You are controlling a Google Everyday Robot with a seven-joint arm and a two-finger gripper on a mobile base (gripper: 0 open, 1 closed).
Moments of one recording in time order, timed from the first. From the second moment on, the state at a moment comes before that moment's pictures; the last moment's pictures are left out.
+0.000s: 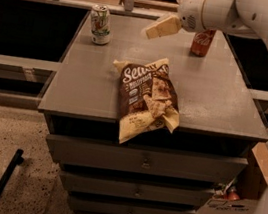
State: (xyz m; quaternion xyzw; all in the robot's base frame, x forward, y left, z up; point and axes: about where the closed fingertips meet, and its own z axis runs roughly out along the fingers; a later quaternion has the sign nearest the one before) arm 0.756 -0.045 0.972 -0.49 0.66 0.17 0.54
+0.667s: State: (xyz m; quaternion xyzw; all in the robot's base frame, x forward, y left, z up) arm 0.796 -0.002 0.953 -0.45 0.65 0.23 0.56
